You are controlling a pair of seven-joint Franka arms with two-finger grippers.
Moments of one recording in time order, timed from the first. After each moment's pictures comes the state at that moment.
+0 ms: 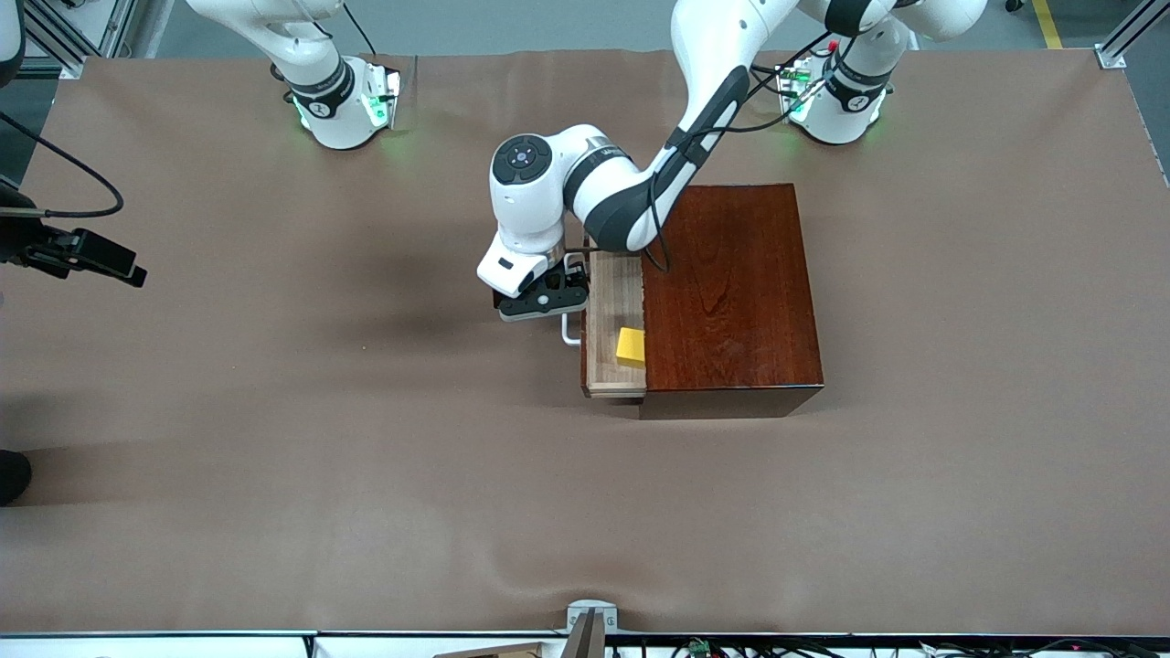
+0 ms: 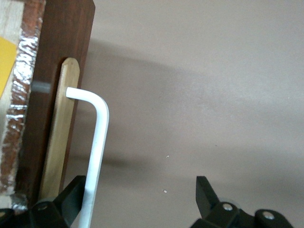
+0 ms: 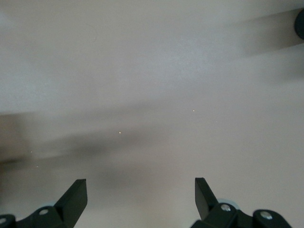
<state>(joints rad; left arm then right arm) -0.94 0.79 0.02 -1.26 0.08 2.17 -1.14 0.00 0.10 -0.05 -1.48 0.04 1.53 0.09</state>
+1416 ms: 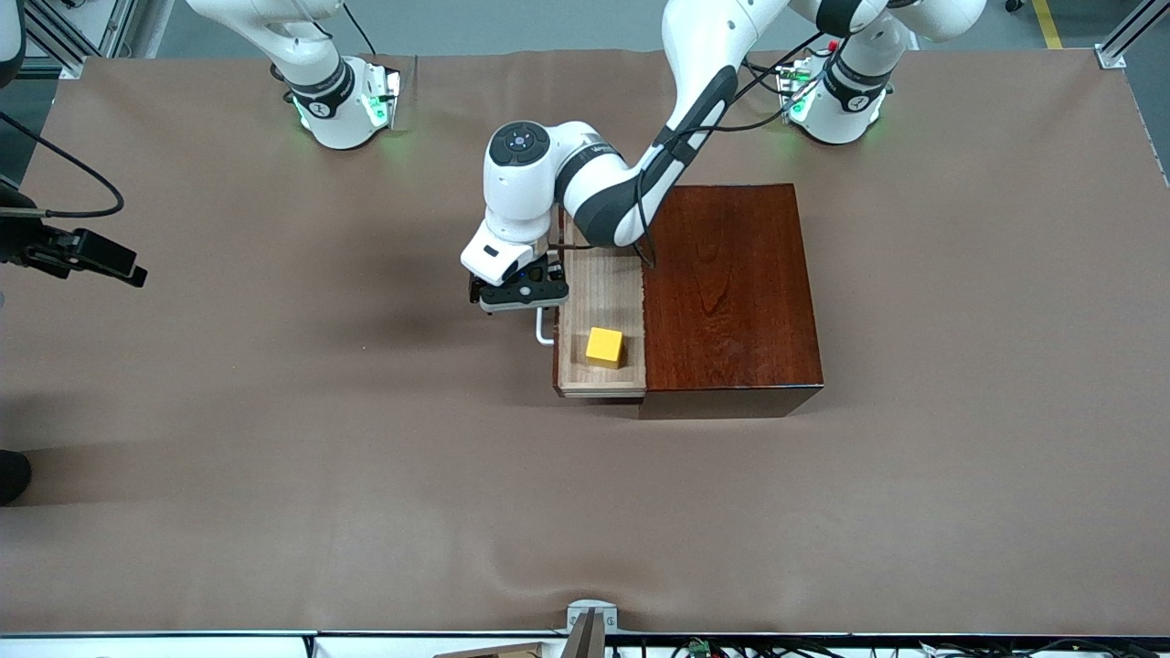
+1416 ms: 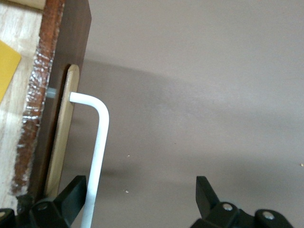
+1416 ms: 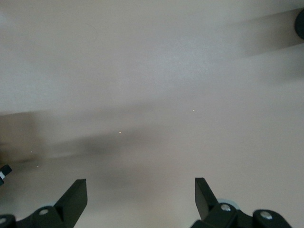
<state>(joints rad) -0.97 0.80 0.02 -1.26 0.08 2.31 -1.16 0.00 0.10 -0.05 -1.48 0.04 1.53 0.09</state>
